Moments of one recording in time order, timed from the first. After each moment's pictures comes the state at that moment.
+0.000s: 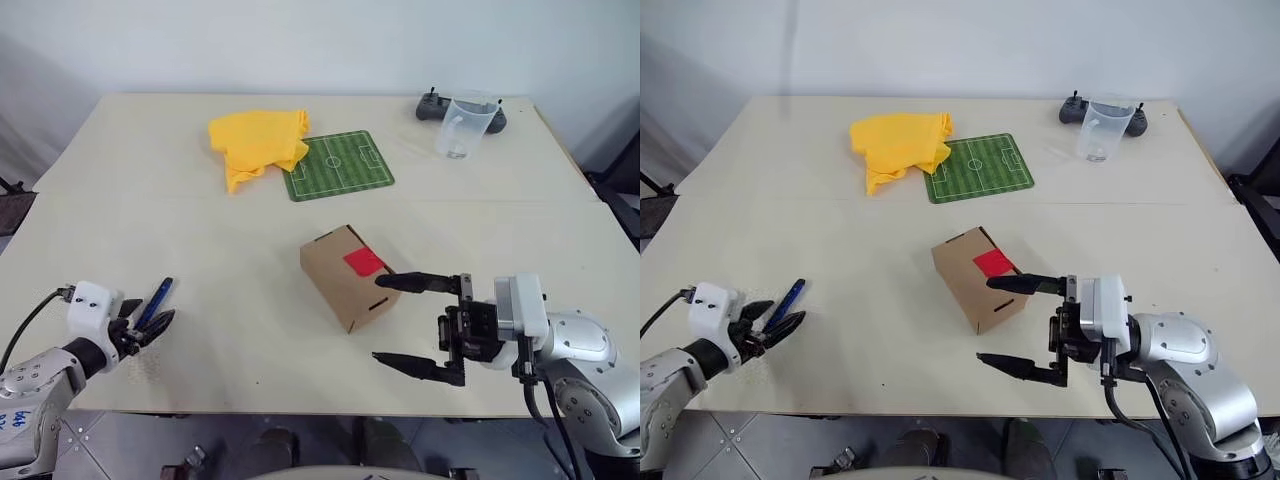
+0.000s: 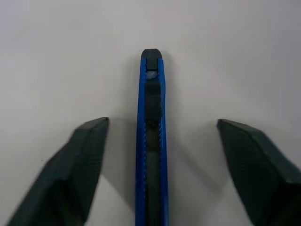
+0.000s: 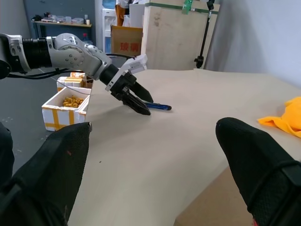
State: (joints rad) left arm 0.17 0.67 0.47 -0.23 -0.37 0.59 -0.53; right arm -0.06 -0.67 -0.09 -0.61 0.71 0.26 1.08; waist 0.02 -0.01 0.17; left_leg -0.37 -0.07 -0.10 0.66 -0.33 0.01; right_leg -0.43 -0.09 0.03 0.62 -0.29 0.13
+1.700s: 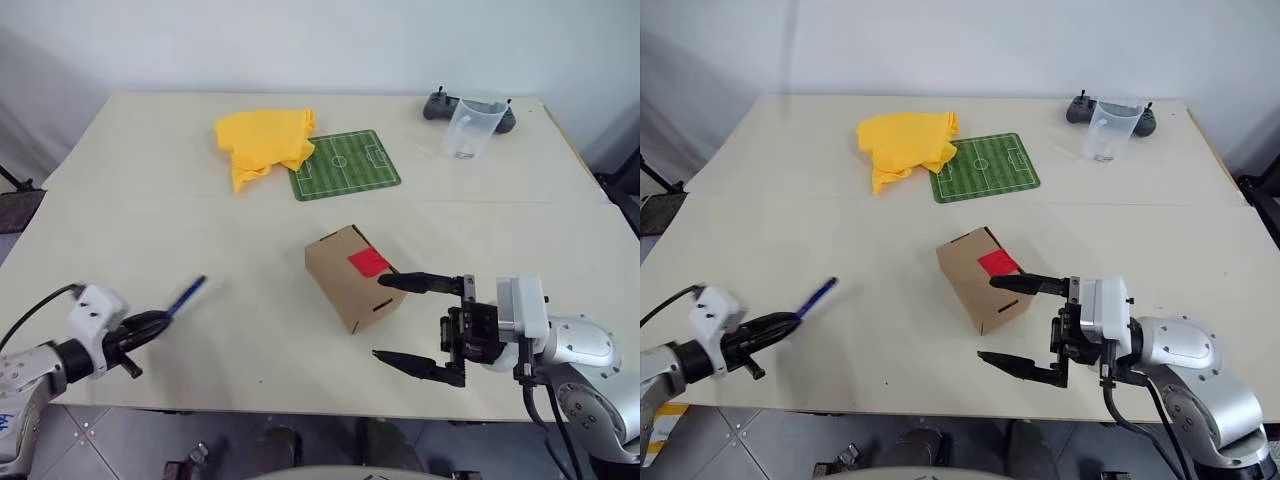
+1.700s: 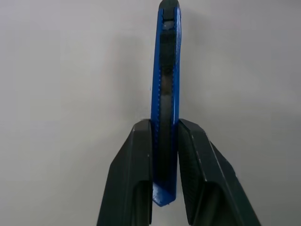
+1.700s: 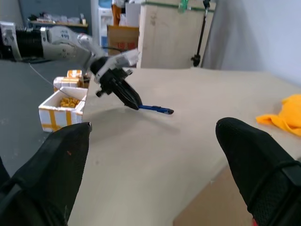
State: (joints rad) left arm 0.16 0.84 0.37 -0.16 -0.37 0.25 -0.95; right arm -0.01 -0.70 -0.12 -0.63 0.72 0.26 1.04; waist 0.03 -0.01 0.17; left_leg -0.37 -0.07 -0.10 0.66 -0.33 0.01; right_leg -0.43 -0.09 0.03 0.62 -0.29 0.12
